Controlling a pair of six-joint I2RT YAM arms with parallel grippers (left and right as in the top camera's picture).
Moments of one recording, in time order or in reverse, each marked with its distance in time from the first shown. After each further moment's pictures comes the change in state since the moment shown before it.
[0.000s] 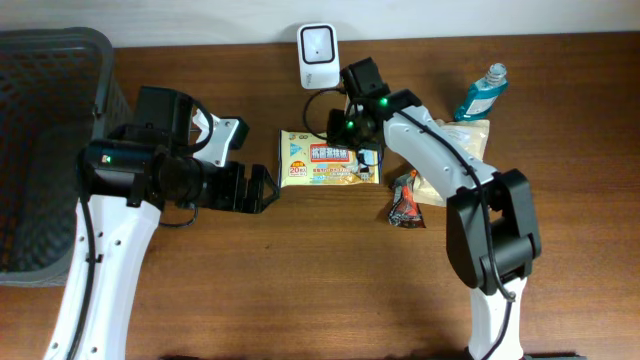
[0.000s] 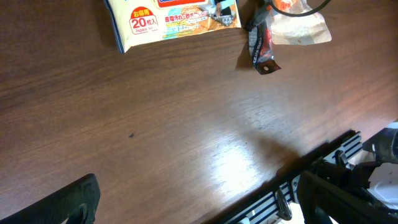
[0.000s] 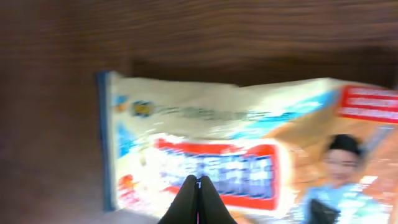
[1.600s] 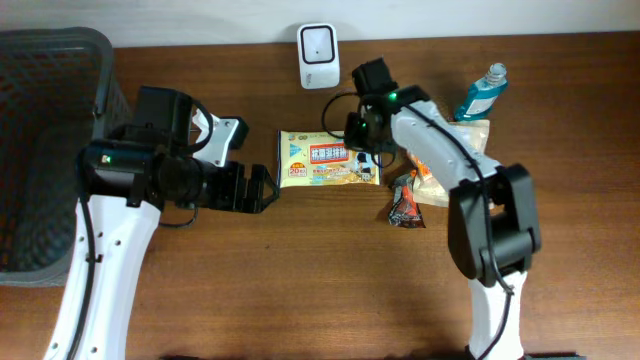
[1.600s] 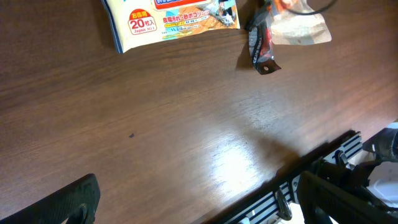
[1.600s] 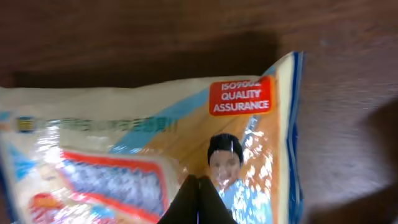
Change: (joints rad) left arm 0.000 0.000 0.000 0.000 0.000 0.000; right arm -0.044 0.035 0.017 -0.120 0.177 0.003
